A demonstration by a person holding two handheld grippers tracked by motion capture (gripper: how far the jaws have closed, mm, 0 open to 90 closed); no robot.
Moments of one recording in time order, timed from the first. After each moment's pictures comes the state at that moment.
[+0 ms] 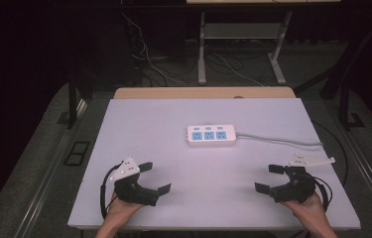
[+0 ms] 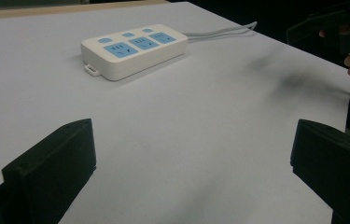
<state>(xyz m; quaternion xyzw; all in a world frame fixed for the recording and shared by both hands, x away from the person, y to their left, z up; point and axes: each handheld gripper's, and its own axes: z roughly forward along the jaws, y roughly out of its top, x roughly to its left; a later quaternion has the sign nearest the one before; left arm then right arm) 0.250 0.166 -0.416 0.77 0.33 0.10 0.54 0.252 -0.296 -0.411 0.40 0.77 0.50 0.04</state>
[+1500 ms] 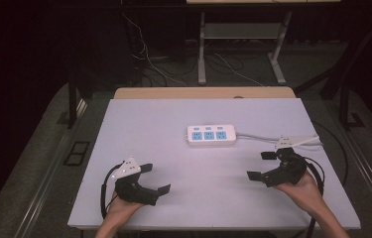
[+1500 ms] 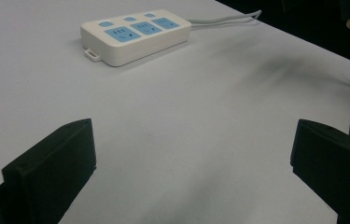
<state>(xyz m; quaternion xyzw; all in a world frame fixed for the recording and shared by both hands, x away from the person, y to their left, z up) 0.255 0.168 -0.423 0.78 0.34 0.09 0.52 0.288 -0.272 -0.377 0.37 0.82 0.44 0.03</state>
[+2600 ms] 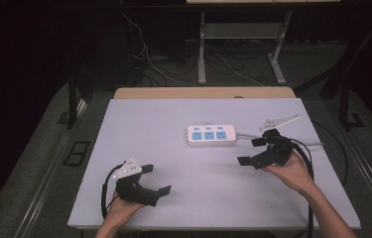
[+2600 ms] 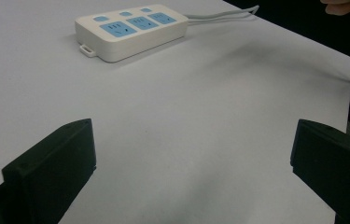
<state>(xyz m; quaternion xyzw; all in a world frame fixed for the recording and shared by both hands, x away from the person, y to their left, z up) 0.256 0.167 -0.426 0.78 0.33 0.08 0.52 0.334 -0.249 -0.365 0.36 0.84 0.41 0.02</state>
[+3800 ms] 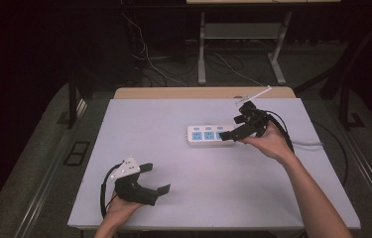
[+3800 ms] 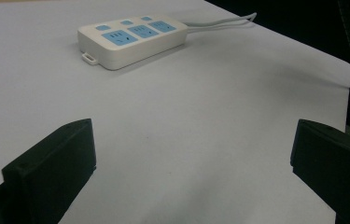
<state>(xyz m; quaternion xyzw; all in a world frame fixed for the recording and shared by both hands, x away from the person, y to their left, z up) 0.256 0.170 -0.424 0.77 0.33 0.09 0.53 0.406 -0.200 -0.341 0.34 0.86 0.38 0.03</state>
